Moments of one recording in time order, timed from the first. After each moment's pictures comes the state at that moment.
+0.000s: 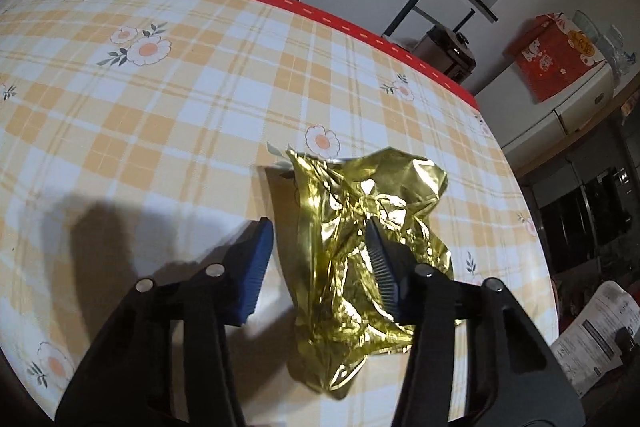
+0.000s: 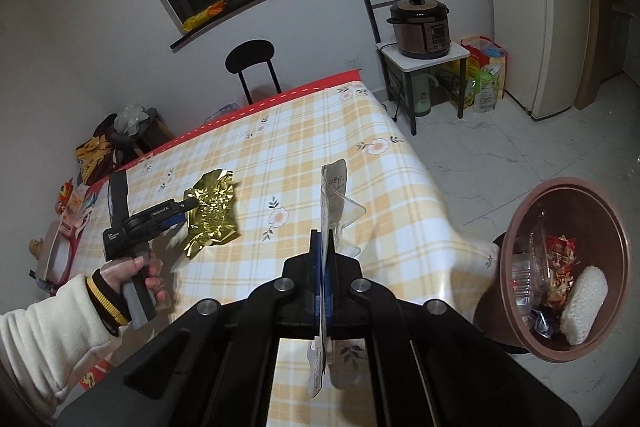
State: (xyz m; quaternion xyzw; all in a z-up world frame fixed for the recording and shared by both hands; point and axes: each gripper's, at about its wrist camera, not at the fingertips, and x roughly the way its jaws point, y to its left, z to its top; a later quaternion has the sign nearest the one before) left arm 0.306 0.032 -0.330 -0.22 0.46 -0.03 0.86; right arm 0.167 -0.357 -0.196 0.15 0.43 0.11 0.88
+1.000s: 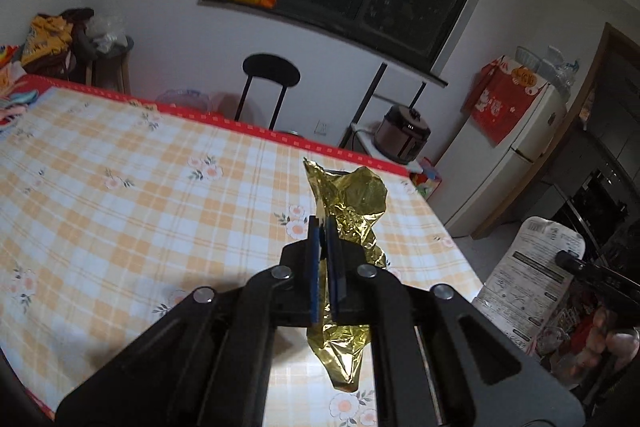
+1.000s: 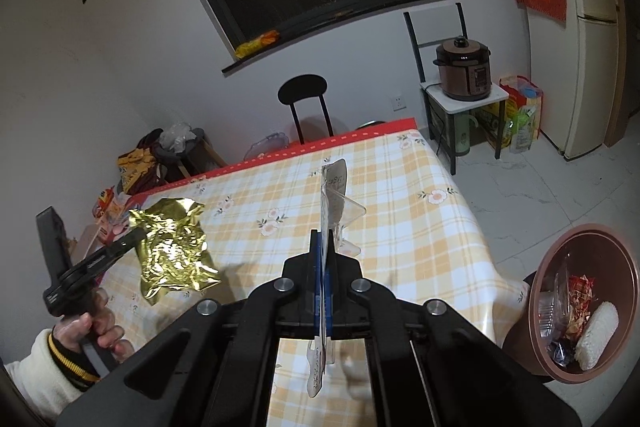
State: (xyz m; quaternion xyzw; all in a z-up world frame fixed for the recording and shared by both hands) left arm 0.128 0.047 -0.144 -0.17 0.30 -0.03 0.94; right arm 0.148 -0.325 -0.129 0.15 0.35 0.18 0.90
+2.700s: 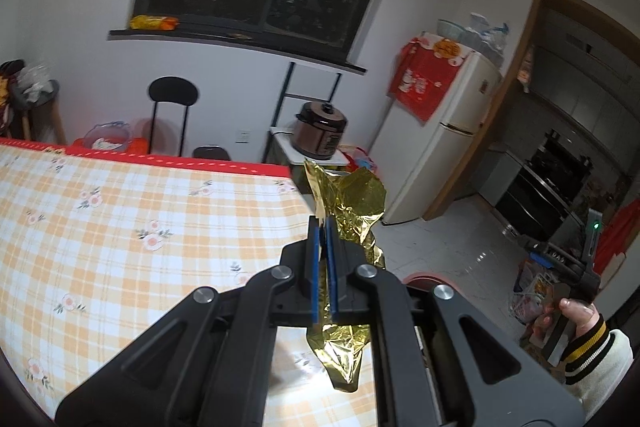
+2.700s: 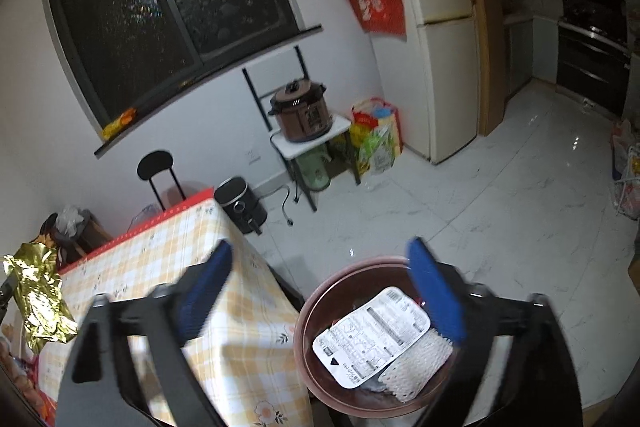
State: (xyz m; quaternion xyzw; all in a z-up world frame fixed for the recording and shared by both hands) left arm 0.123 -0.159 -0.079 -0.12 0.29 -0.15 0.94; right arm 0.108 -0.598 -0.128 0.18 0.30 -0.06 0.93
